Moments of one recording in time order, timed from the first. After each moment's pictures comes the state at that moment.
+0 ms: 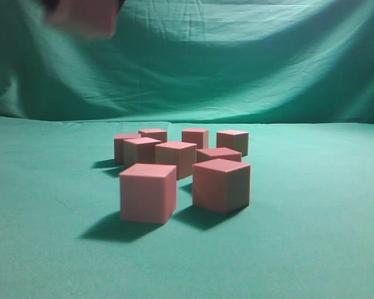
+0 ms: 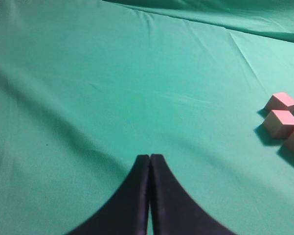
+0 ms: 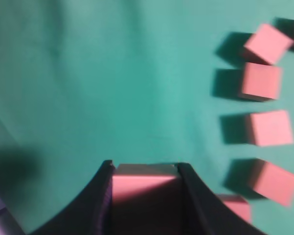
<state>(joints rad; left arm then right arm) -0.01 -0.01 0.02 -0.12 0.36 -0.08 1.00 1.69 -1.35 0.07 0.89 0.10</state>
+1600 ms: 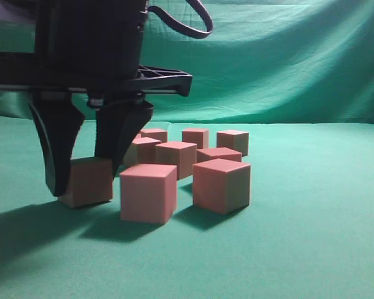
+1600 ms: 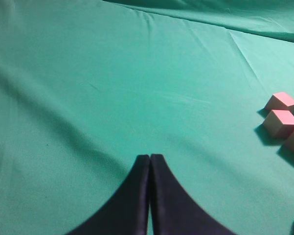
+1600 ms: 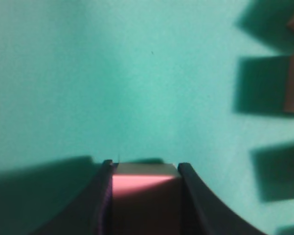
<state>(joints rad) -0.01 -0.01 0.02 -0.12 0.36 -0.08 1.02 1.99 -1.35 -0.13 0.71 0.35</state>
